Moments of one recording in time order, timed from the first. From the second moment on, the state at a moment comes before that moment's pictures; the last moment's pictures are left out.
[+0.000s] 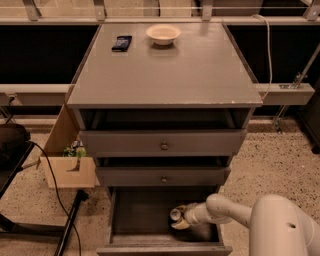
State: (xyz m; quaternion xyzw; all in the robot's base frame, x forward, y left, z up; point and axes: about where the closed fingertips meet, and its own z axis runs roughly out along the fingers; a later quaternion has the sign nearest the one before) arm 0.544 -0.083 0.164 -0.58 0.73 0.24 0.28
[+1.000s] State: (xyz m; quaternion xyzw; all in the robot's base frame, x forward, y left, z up) arm 0.544 -0.082 0.164 -0.58 0.73 0.24 0.28
